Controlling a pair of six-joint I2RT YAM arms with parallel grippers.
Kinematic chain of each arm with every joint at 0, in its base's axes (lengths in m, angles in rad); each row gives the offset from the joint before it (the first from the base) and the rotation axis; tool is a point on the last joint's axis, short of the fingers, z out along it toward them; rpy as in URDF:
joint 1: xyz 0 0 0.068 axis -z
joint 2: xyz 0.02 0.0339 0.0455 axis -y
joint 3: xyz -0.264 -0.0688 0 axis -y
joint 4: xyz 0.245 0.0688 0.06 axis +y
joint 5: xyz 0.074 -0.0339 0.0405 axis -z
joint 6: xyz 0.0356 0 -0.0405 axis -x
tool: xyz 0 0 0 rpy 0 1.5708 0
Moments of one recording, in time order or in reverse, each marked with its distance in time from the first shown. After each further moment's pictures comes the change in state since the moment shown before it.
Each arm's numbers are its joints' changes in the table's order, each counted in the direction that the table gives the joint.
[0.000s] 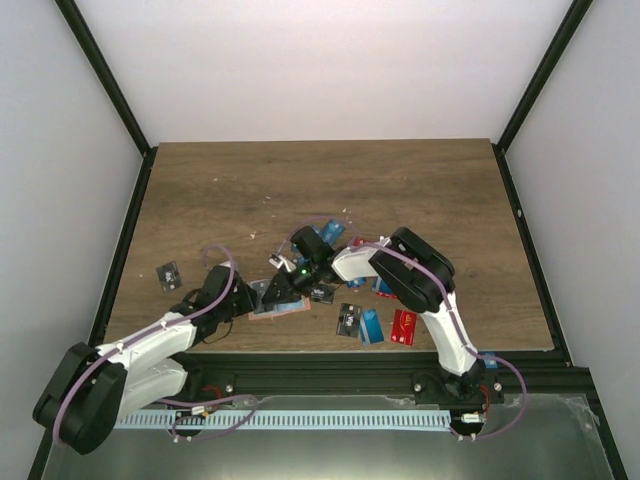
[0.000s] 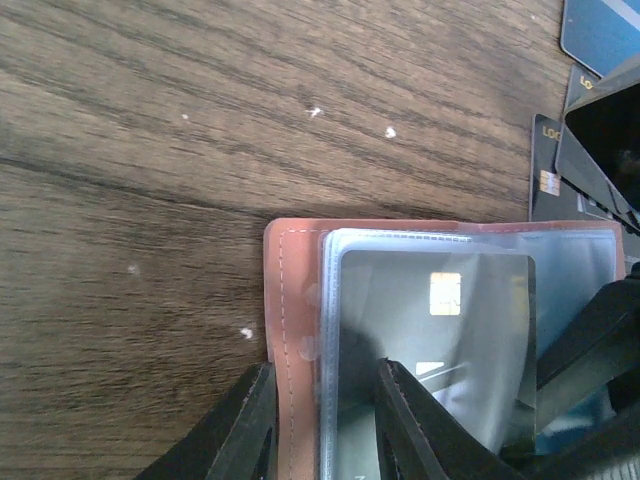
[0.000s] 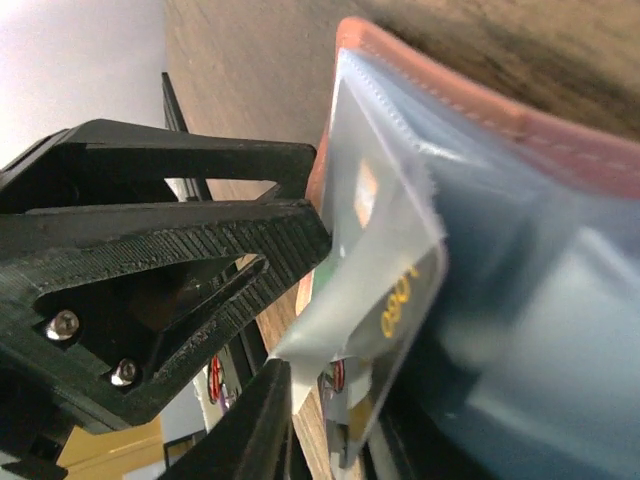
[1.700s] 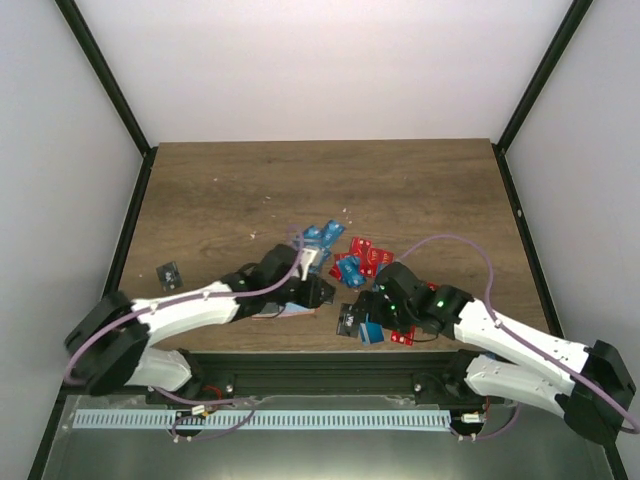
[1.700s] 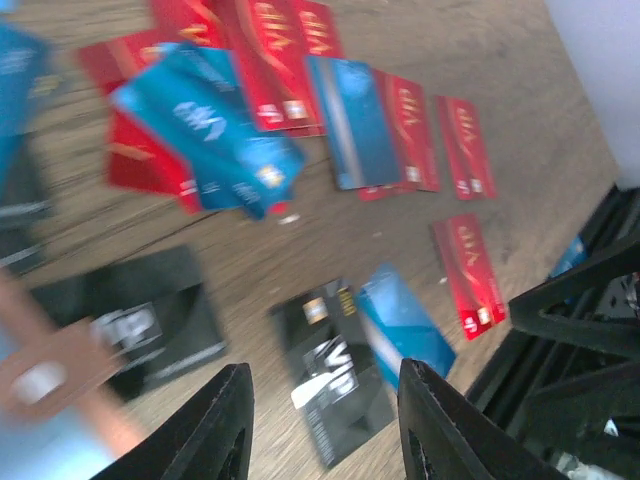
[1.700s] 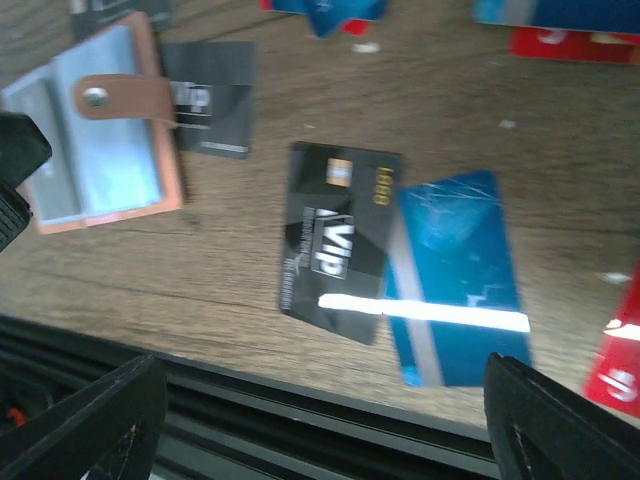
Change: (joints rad) left arm 0.360 -0.248 0.366 -0.068 0.230 -0.131; right arm -0.029 1.206 -0.607 0.736 0.856 -0.261
